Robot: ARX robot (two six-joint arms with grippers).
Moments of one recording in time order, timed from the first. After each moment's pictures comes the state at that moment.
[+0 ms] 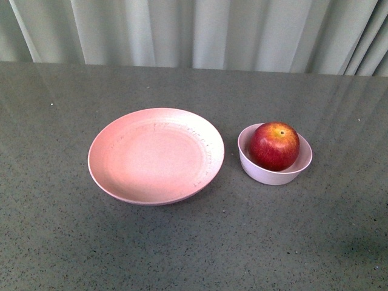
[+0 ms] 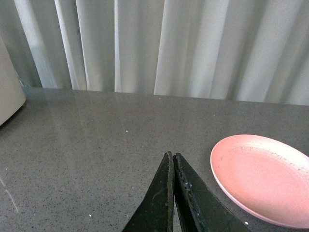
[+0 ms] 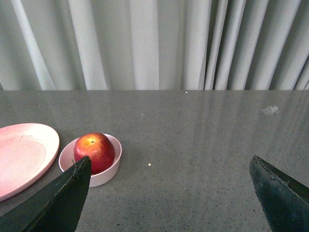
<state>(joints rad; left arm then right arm) 0.00 0.18 0.01 0.19 0.00 -0.01 0.00 0.01 0.02 0.00 0.00 0.00</state>
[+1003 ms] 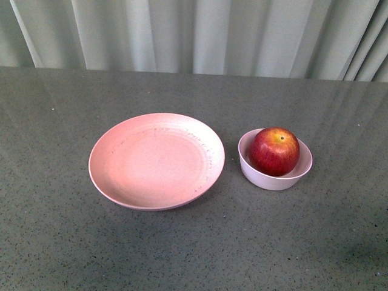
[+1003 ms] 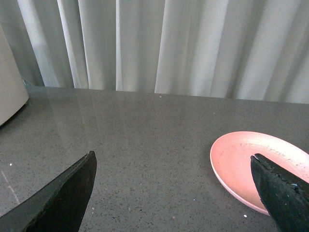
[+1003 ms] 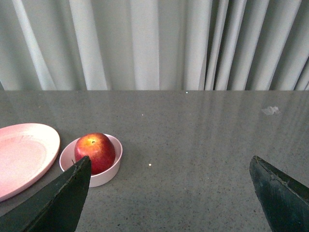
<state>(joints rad) 0.00 0.02 0.01 0.00 0.00 -0.01 0.00 0.01 0.02 0.00 0.00 0.00</state>
